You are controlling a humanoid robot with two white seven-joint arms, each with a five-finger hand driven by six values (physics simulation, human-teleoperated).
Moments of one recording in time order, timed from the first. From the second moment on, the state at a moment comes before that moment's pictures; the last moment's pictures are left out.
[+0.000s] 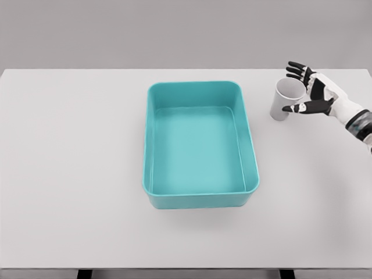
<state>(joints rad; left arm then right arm) 0.01 0.00 -0.07 -0.08 0.25 -0.04 -0.46 -0.61 -0.52 0.36 -0.81 -0.54 -0.25 0.61</state>
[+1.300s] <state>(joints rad) 0.01 0.00 -0.07 -0.08 0.25 -0.04 -0.46 -0.62 -0.57 0.37 -1.15 -0.36 -0.29 0.61</state>
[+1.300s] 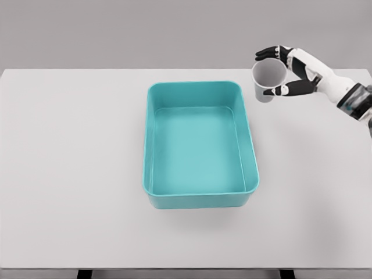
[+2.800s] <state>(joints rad) 0.01 0.00 -0.07 -0.08 0.25 -0.04 -0.46 -0.59 -0.57 0.61 -1.70 0.14 -0.30 0.61</state>
